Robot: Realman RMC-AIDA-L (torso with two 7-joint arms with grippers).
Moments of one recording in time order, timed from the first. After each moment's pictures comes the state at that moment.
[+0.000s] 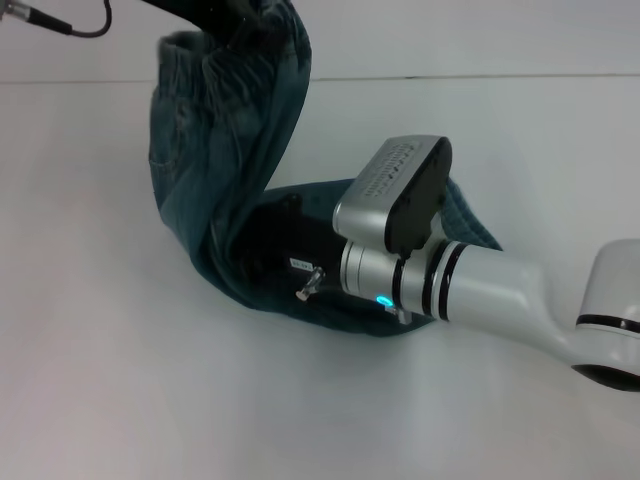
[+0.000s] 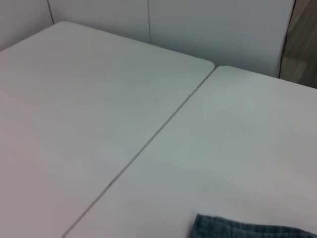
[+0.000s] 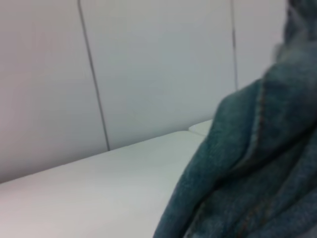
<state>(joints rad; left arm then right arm) -0.96 -2.12 0.81 1.41 2.54 1.70 -2.23 0.96 2.12 -0.12 0.36 -1.97 -0.81 0.50</state>
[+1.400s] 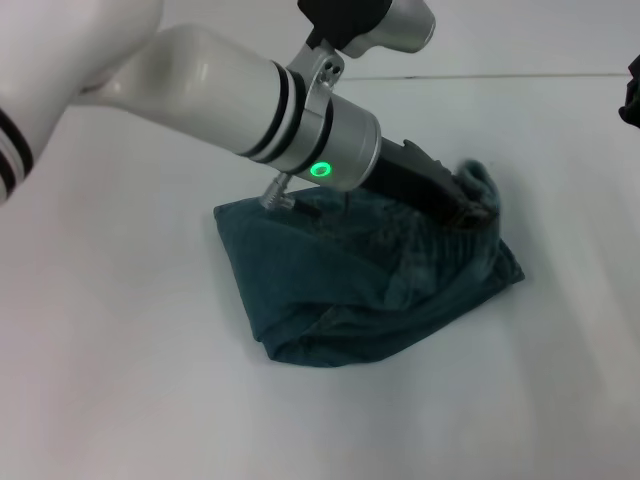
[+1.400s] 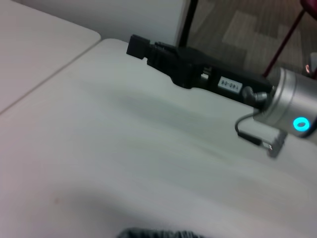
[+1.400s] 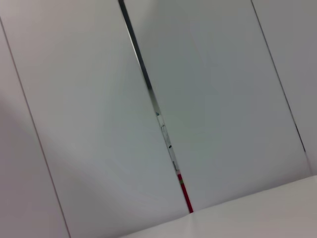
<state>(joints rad) -0.91 -2.18 1.45 0.89 2.09 1.10 -2.20 0.59 2.09 0.38 0.00 -1.71 -1.16 0.52</state>
